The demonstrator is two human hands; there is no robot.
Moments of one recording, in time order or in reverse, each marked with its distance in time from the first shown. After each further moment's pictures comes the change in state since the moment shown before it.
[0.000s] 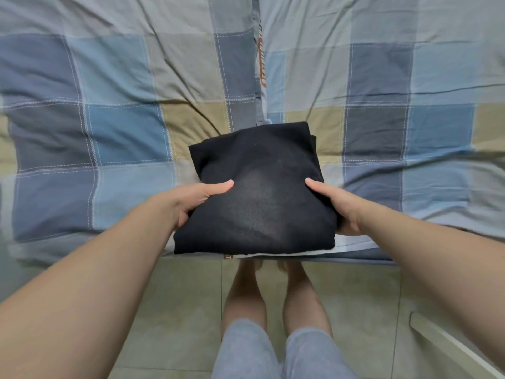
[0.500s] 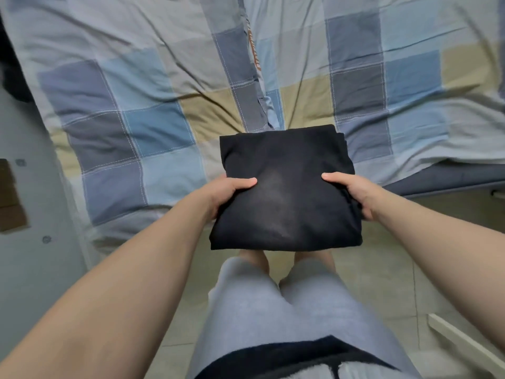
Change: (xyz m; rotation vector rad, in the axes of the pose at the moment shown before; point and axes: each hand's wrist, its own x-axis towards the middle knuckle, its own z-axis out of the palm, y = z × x) left_hand -0.074 -0.056 0.019 0.201 0.021 0.151; right_hand -0.096 0.087 0.044 0.146 0.203 -0.118
